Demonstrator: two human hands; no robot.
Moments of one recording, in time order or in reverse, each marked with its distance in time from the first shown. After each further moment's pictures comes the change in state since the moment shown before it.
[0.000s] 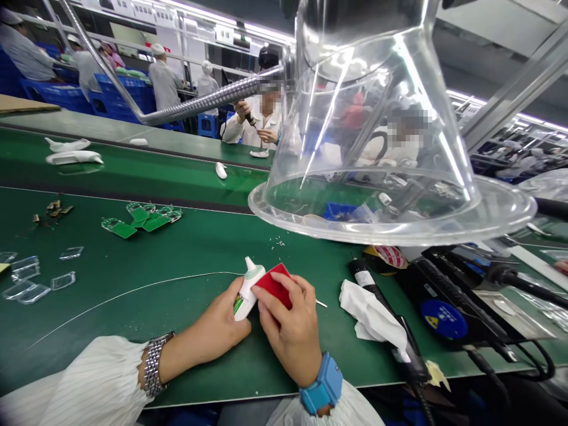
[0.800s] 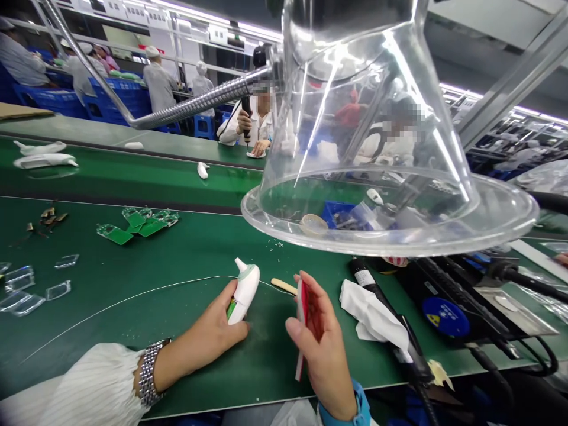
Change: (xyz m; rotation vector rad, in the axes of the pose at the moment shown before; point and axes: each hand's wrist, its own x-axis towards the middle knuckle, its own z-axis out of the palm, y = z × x) left_hand -0.003 0.004 -0.004 -0.170 -0.050 -0.133; right_hand -0.014 0.009 -0.021 0.700 0.095 0.619
